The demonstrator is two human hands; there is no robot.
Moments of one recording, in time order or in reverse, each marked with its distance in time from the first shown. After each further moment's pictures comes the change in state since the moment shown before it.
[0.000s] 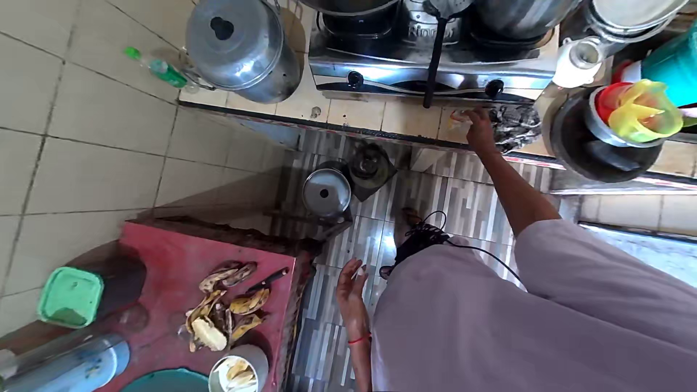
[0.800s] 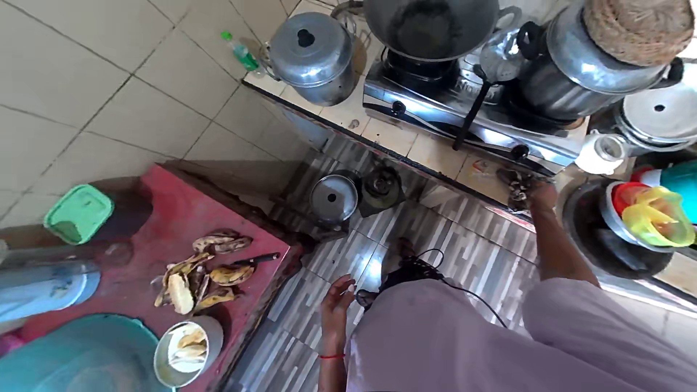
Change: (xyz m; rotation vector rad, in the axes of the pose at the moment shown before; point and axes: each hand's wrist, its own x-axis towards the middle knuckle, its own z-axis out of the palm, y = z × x) left_hand -0.015 -0.026 -0.001 -0.018 0.073 -0.041; right_hand 0.009 0.074 -0.074 -0.364 -0.131 0.462
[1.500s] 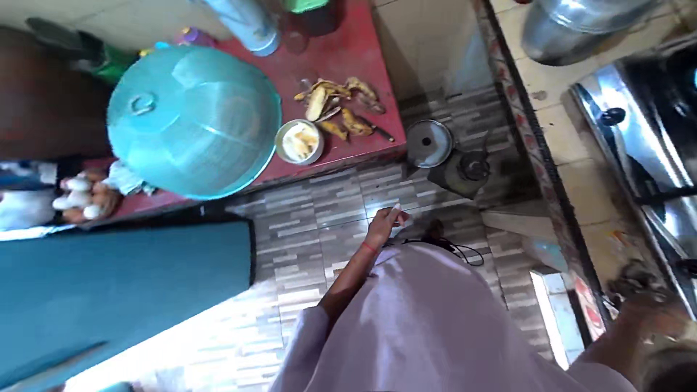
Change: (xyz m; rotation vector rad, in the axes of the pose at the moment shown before) left_hand -0.047 -0.037 -0.070 -0.188 0.151 -0.057; right_hand -0.111 -0.025 0.003 -0.025 0.279 -0.365
